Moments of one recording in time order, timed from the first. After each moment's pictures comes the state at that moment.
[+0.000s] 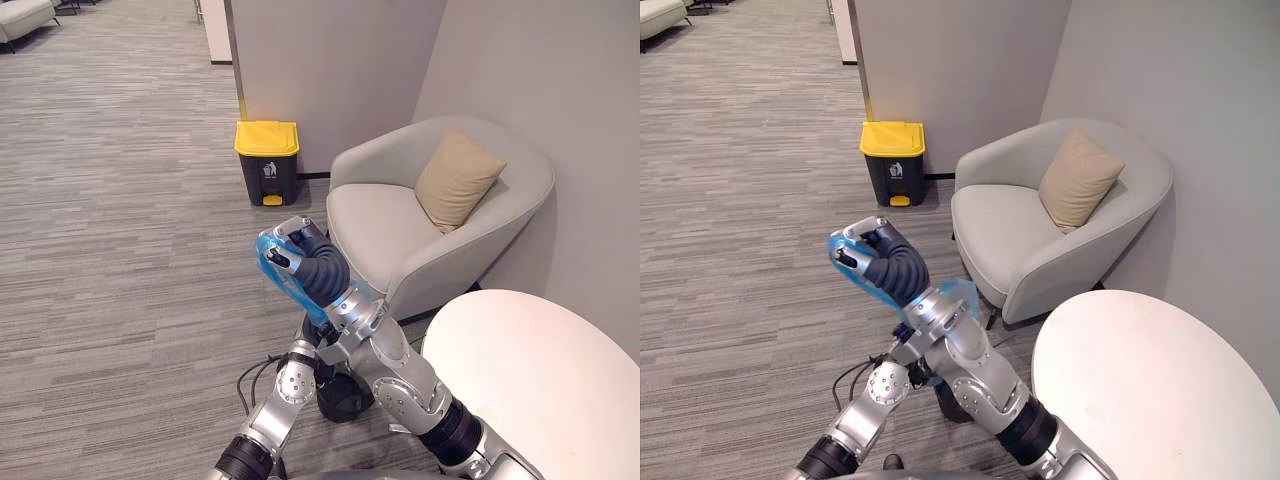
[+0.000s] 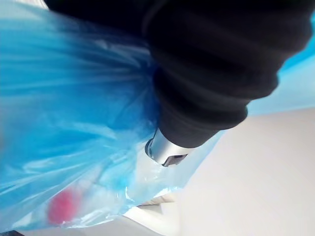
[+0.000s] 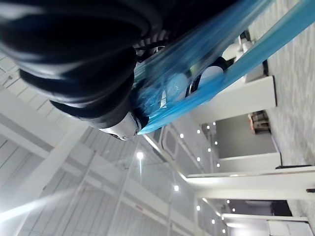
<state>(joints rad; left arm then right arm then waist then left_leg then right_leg) -0.05 0.05 -0.44 0.31 0.24 -0.12 0.29 -0.31 -0.04 0.69 -0.22 0.60 -0.19 0.07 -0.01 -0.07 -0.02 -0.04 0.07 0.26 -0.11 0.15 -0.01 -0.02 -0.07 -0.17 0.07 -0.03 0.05</state>
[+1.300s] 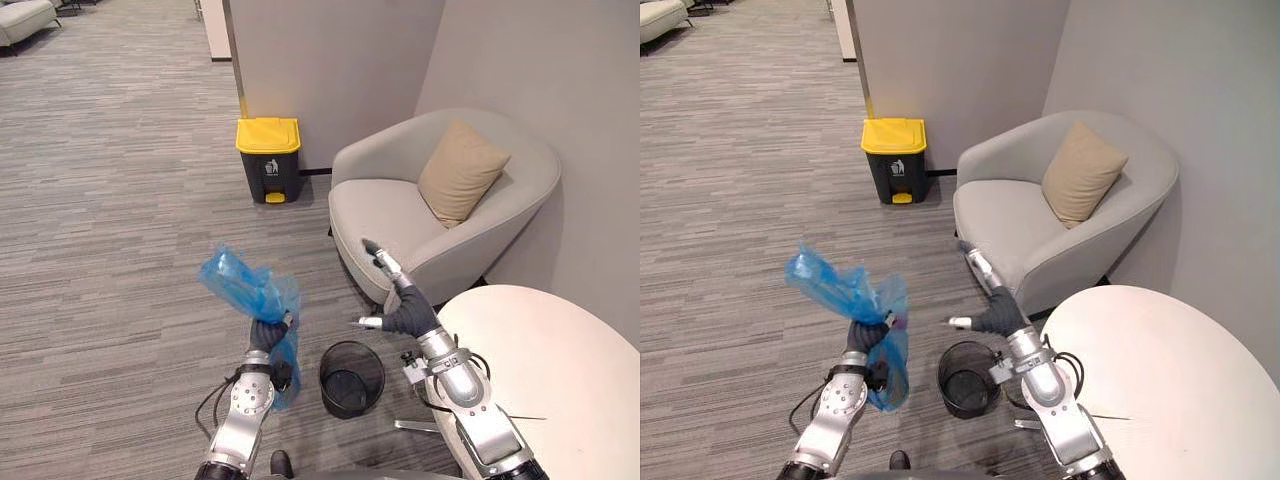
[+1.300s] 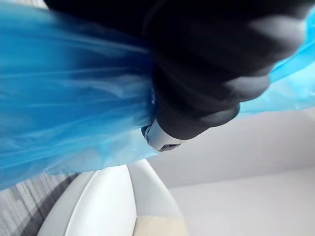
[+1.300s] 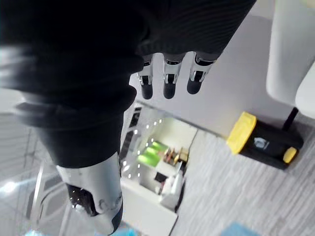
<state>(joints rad) 0.13 0.06 -0.12 0.19 0.18 -0.14 0.26 0.13 -0.19 0.23 -0.20 -0.16 -0.28 -0.02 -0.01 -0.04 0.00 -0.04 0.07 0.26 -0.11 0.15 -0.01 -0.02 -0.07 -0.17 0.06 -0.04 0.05</state>
